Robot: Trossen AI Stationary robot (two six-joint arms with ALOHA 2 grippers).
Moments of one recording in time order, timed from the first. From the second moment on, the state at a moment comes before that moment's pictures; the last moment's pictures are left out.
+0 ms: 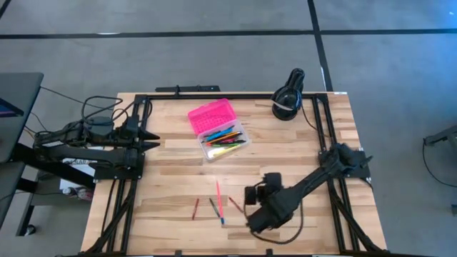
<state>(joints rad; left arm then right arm) 0.00 0.36 0.78 -0.79 -0.09 -0.30 0.61 2.03 1.83 -1.57 0.40 2.16</state>
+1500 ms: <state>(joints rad) 0.00 0.36 0.78 -0.85 -0.10 -0.31 0.60 1.97 1.31 -0.70 -0.06 2.21</state>
